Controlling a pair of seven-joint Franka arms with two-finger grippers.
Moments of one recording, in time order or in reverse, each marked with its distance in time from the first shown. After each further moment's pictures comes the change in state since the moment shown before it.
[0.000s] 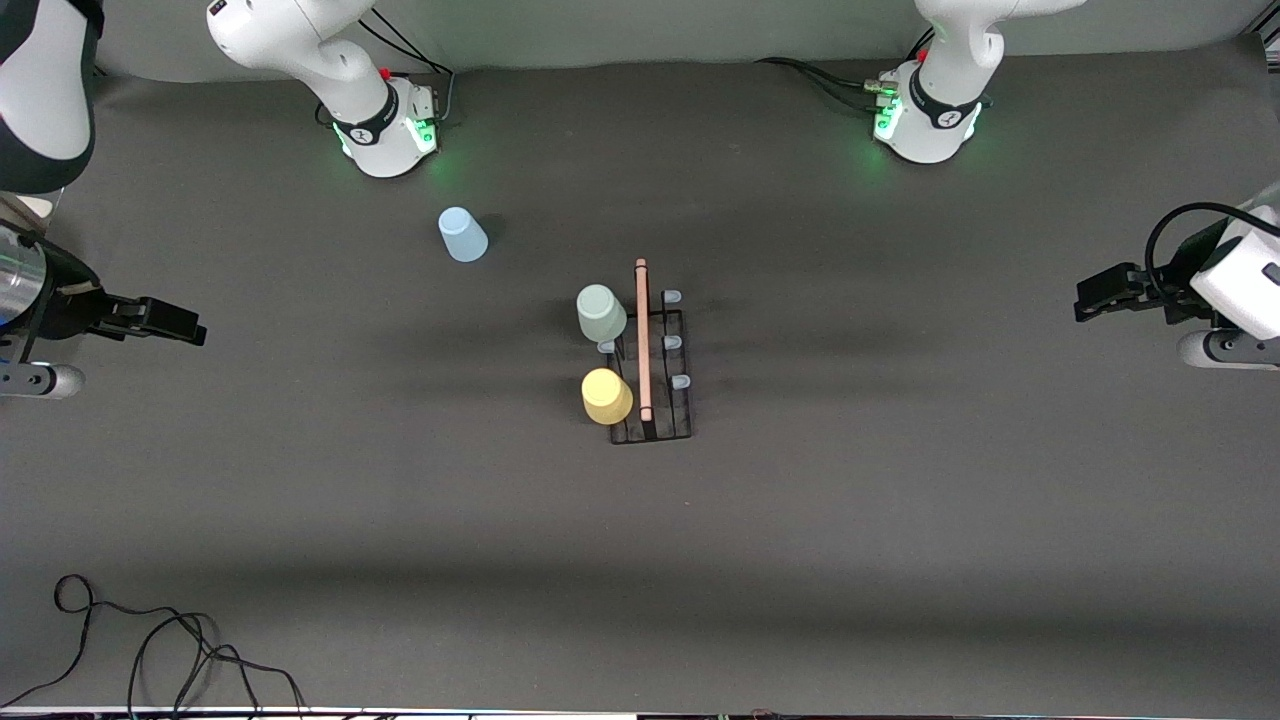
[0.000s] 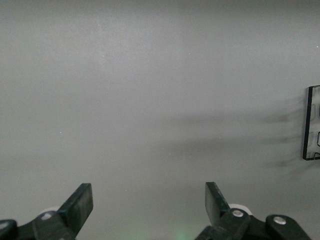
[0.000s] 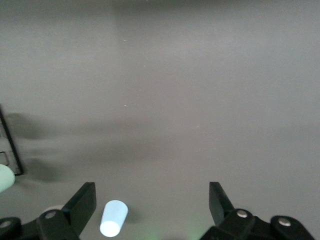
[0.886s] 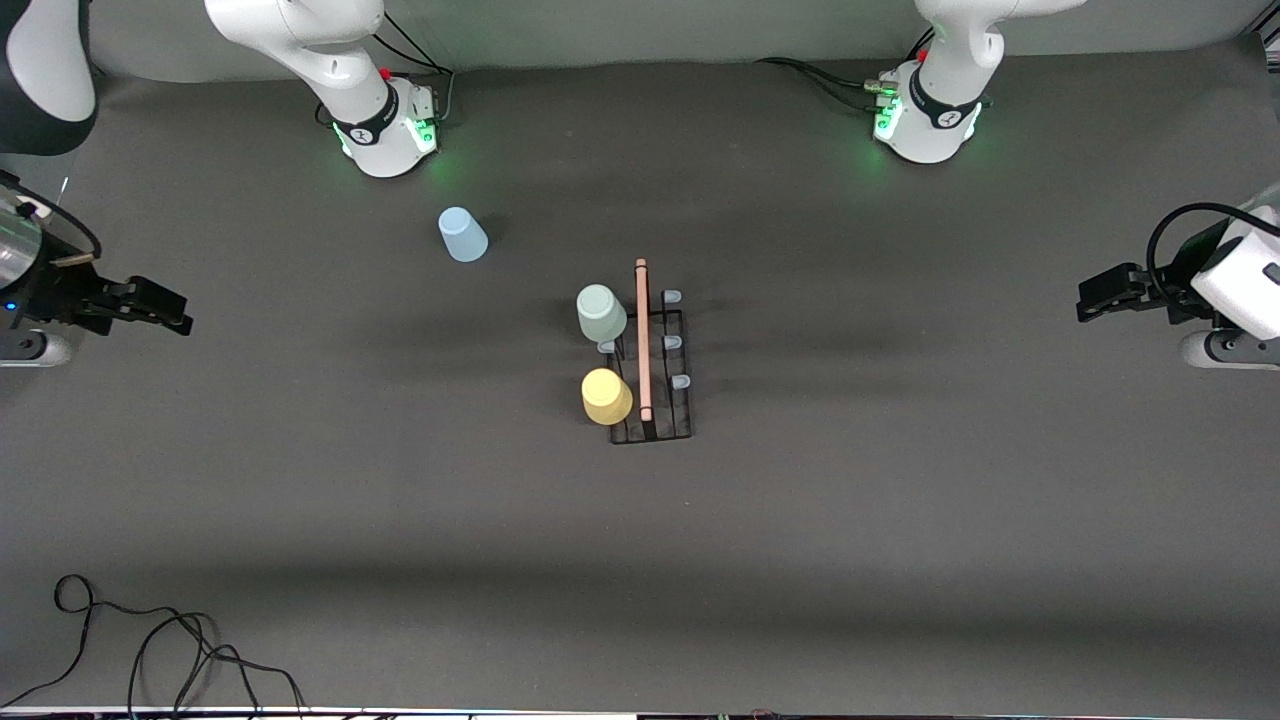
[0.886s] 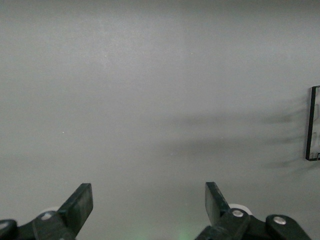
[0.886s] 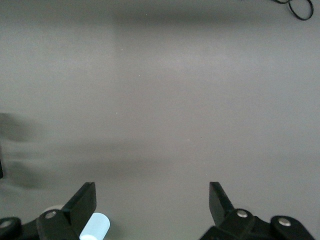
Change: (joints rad) left arm 0.000 0.000 0.000 0.000 0.009 0.000 0.000; right arm -0.469 -0.178 0.527 -0.226 -0.100 0.179 -0.009
